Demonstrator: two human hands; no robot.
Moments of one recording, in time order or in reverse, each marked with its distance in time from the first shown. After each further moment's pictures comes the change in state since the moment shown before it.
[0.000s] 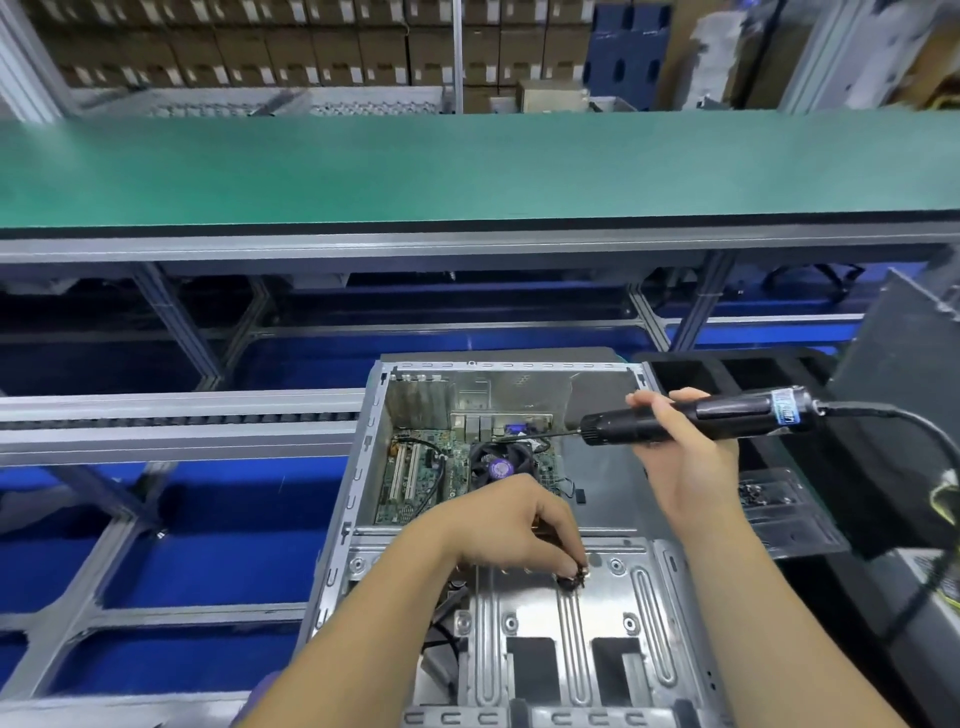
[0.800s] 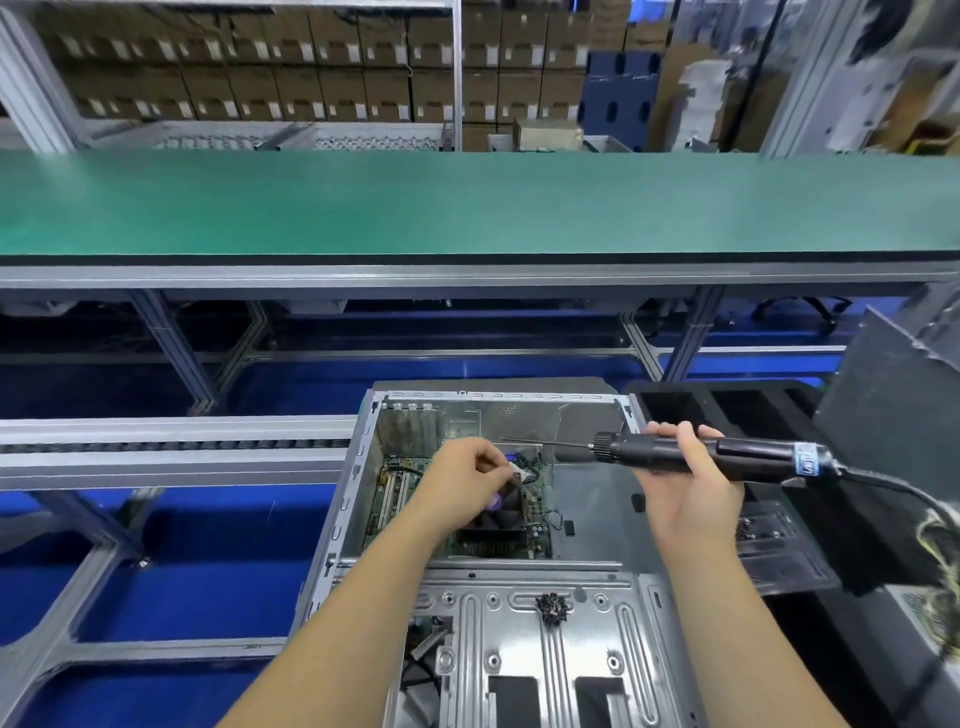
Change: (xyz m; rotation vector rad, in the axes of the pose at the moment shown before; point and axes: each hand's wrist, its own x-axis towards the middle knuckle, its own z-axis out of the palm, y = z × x) left_hand 0.033 -0.036 -0.031 -0.071 0.731 -0.323; right_hand 0.007 -0.005 -0.006 0.220 0.205 -0.018
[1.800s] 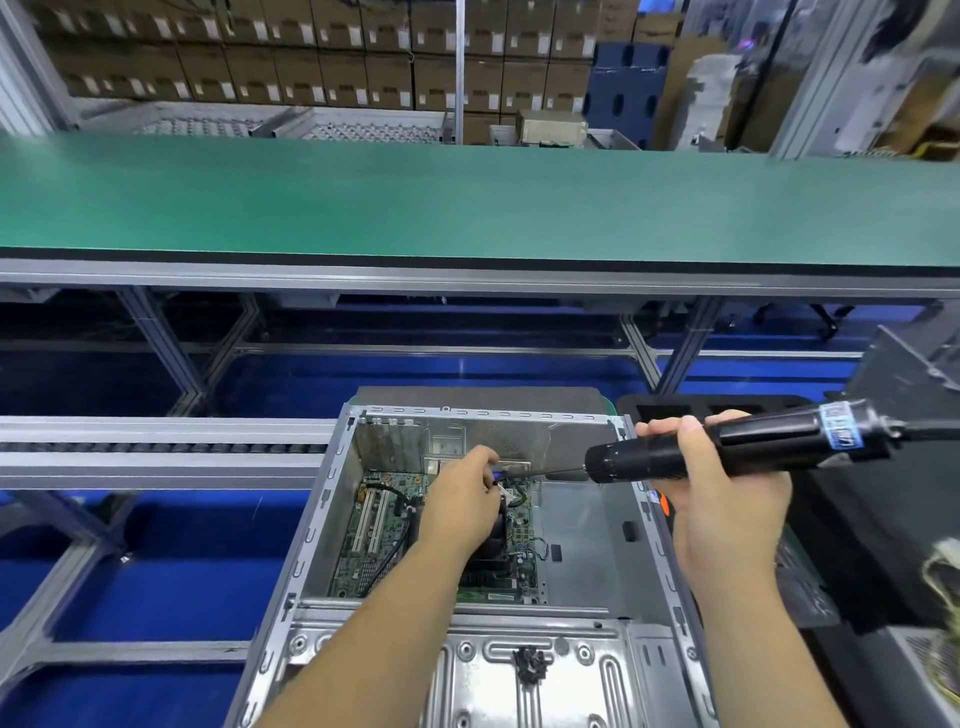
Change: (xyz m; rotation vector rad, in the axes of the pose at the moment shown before) left_hand 0.045 -0.023 0.046 0.296 0.182 0.062; right_hand -0.012 -0.038 0.038 -0.581 -0.125 -0.374
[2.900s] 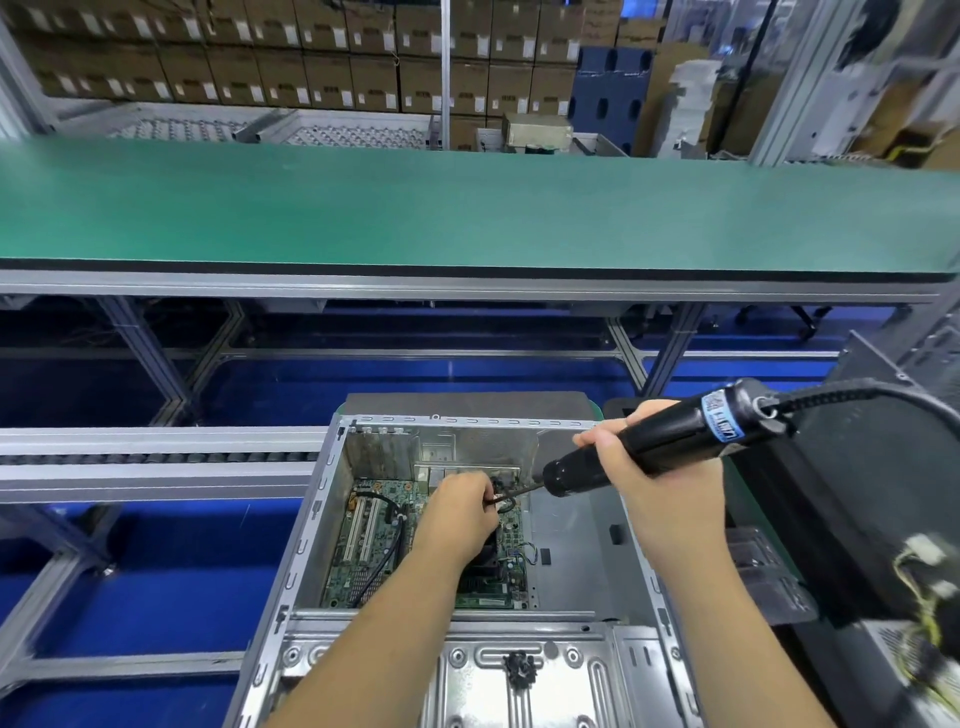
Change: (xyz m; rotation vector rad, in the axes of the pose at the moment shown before) left_hand -0.001 0.006 0.002 0.163 -0.115 0.037; right_hand 0.000 -0.013 0.016 -0.279 -0.273 -0.044
